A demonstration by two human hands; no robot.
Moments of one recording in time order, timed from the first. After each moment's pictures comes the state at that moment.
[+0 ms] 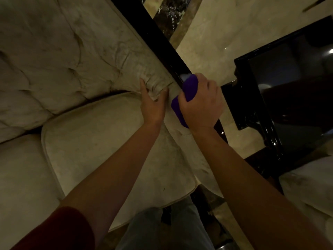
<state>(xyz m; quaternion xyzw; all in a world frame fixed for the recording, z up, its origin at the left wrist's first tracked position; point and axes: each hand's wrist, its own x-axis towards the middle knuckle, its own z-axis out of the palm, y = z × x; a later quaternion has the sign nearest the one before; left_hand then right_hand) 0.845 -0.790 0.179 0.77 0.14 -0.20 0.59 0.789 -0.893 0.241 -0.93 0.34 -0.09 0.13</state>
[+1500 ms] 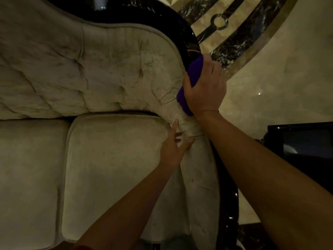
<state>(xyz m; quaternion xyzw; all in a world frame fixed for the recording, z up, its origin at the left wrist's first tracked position) 0.851 -0.773 0.169 0.78 0.15 -0.22 0.57 0.996 -0.879 0.254 -0.96 0.10 -0.16 0.18</state>
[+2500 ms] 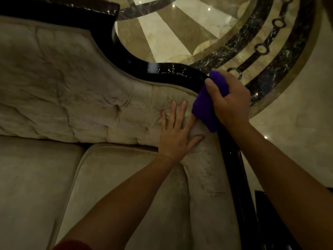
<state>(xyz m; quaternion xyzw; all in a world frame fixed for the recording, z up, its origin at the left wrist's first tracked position) 1.032 -0.707 0.191 0.97 -0.12 0.16 0.17 1.111 -0.859 0.309 -0.91 -0.02 -0.15 0.38</state>
